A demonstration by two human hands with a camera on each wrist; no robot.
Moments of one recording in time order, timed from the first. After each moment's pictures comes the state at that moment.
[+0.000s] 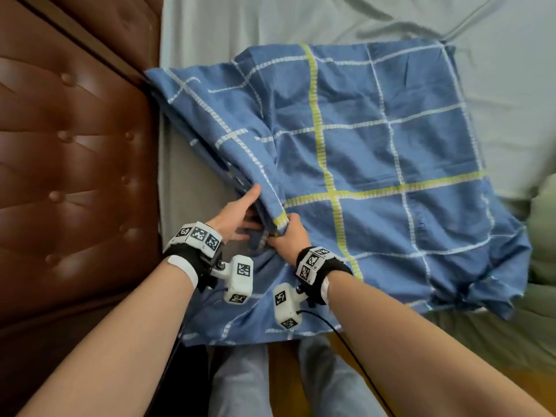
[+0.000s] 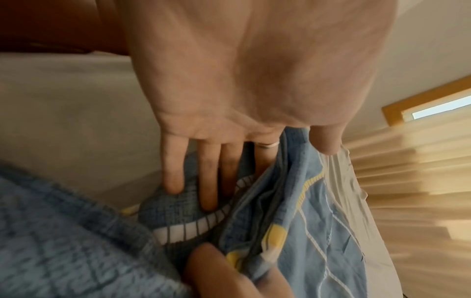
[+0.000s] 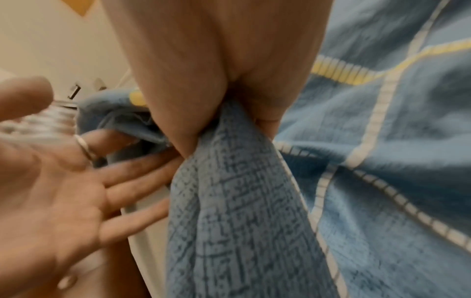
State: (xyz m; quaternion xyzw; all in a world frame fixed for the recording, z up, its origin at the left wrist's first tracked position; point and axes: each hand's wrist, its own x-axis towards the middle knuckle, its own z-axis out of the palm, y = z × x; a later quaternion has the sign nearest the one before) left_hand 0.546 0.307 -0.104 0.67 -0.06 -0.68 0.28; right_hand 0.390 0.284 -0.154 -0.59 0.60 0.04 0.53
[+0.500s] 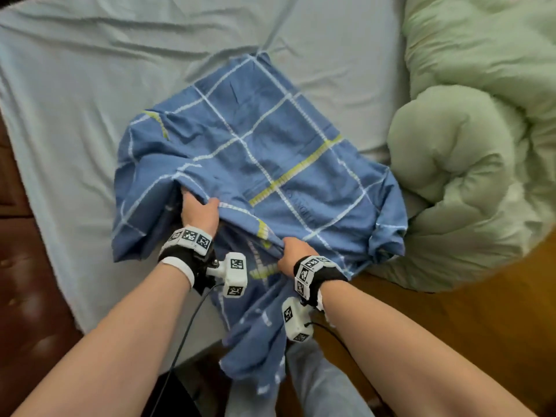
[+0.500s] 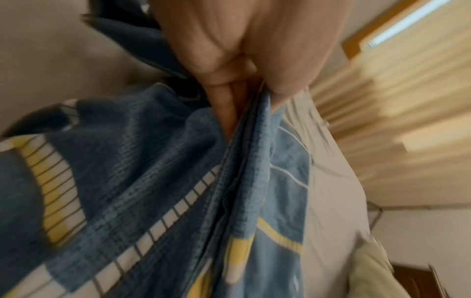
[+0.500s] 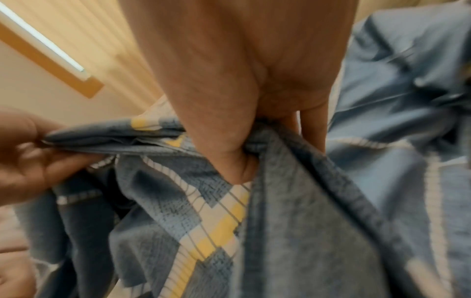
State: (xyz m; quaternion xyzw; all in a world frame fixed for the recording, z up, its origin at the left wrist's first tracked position) left_hand 0.316 0.158 -0.070 0.81 -0.27 -0.39 0.34; right_hand 0.107 0.210 -0.094 -0.58 0.65 0.16 0.46
